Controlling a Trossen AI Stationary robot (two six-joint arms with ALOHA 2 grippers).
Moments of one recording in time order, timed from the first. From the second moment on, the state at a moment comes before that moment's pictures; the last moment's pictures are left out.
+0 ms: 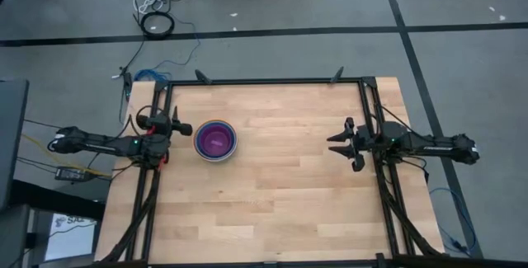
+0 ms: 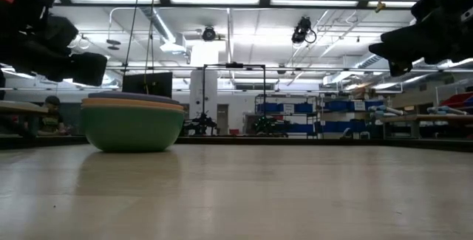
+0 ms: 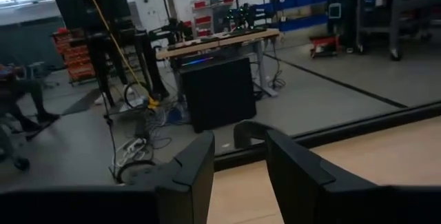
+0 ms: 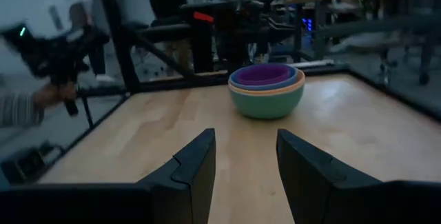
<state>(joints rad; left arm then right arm) -0.11 0.24 0.01 -0.07 -1.54 -0.16 -0.07 0.04 0.01 0.02 -0.10 0.11</state>
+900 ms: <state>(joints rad) -0.13 0.24 0.01 0.36 0.01 -0.21 -0.09 0.13 0.01 0.11 -0.43 0.07</state>
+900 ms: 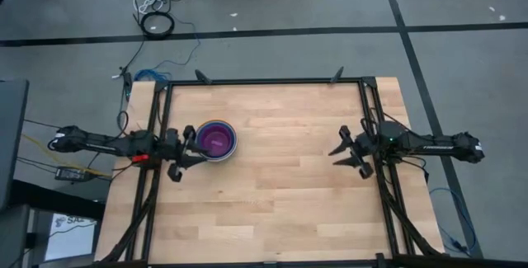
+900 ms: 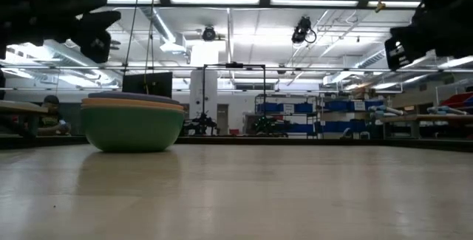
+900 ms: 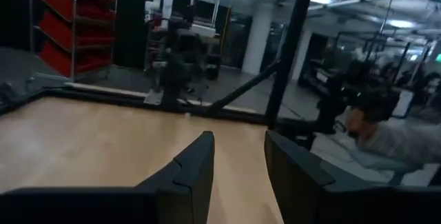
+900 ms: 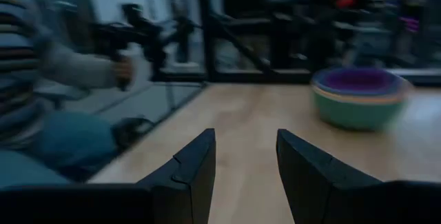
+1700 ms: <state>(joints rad) -0.13 0.24 0.01 0.20 0.29 -0.05 -0.09 0.11 0.01 0.12 -0.28 0.01</state>
